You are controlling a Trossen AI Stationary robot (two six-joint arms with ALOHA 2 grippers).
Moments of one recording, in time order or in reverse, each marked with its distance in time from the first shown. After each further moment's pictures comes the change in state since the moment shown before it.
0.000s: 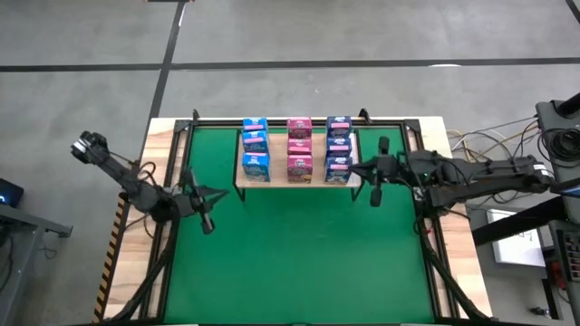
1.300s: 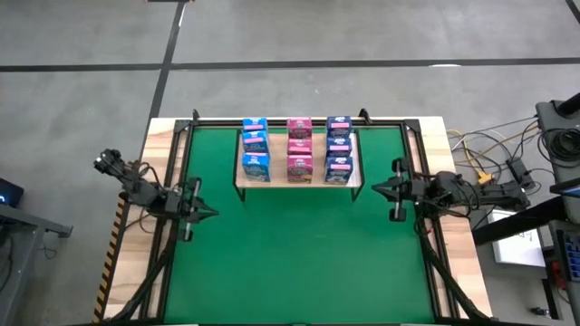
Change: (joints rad) left arm 0.016 -0.639 -0.298 -0.406 0.444 -0.410; right arm 0.014 -0.755 -0.672 0.298 -0.187 -0.197
